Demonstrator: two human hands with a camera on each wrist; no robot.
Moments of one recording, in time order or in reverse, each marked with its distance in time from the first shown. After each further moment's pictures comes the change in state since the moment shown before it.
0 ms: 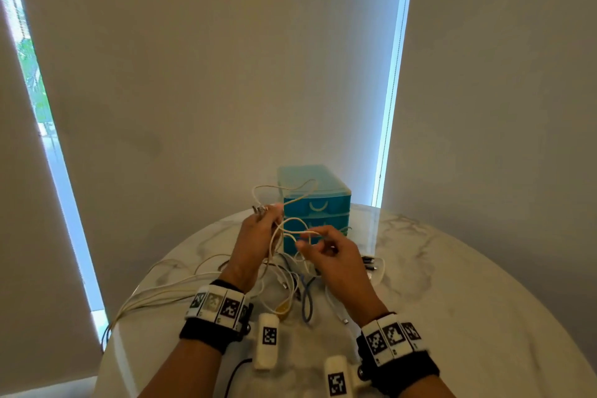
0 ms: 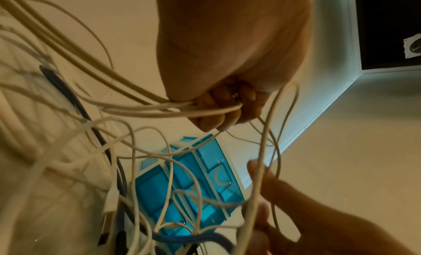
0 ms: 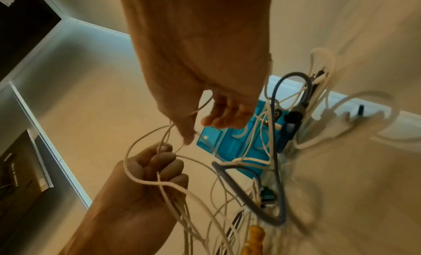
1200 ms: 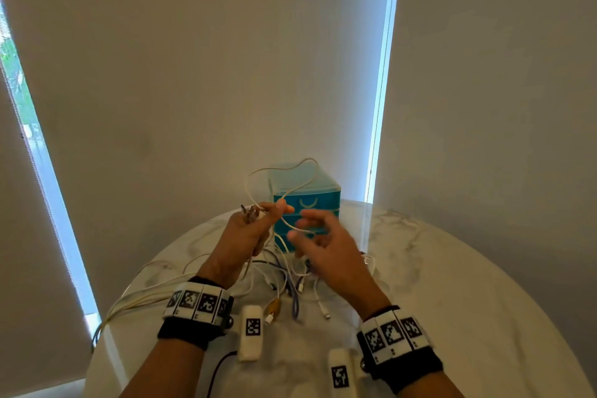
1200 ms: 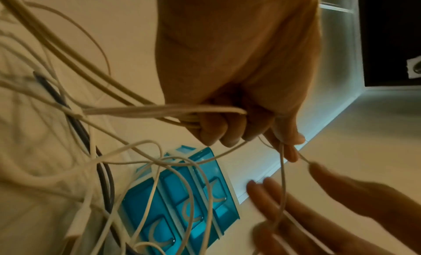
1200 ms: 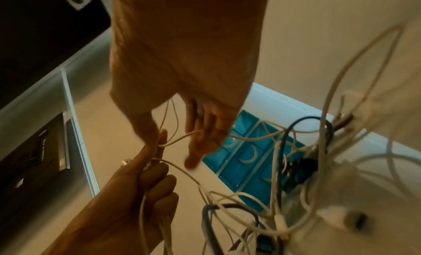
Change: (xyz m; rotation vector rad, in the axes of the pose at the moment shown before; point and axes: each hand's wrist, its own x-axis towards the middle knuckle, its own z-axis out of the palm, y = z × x) left_hand -0.015 0.015 -0.012 0.055 -0.232 0.152; right_hand -0.010 -0.031 -0.013 -0.163 -0.111 -0.023
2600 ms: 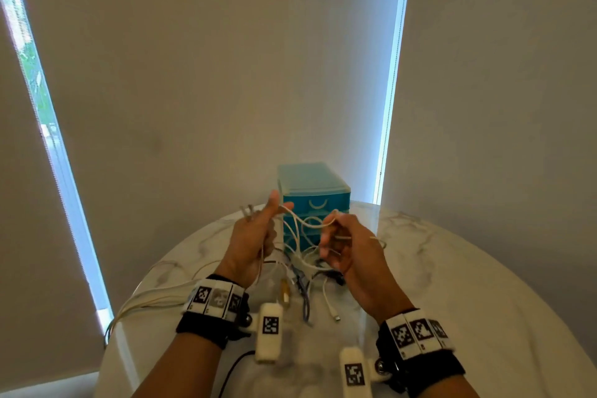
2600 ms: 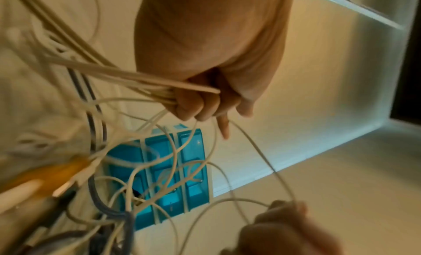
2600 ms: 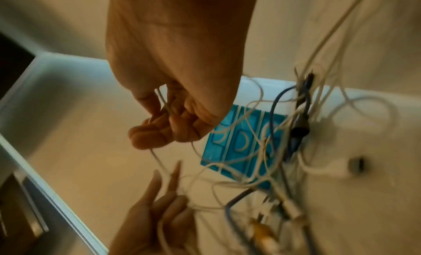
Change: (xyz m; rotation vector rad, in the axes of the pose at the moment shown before) left_hand 0.012 -0.014 0.006 -0.239 0.210 -0.236; right_hand 0.003 -0.005 -0.013 0.670 0.027 0.200
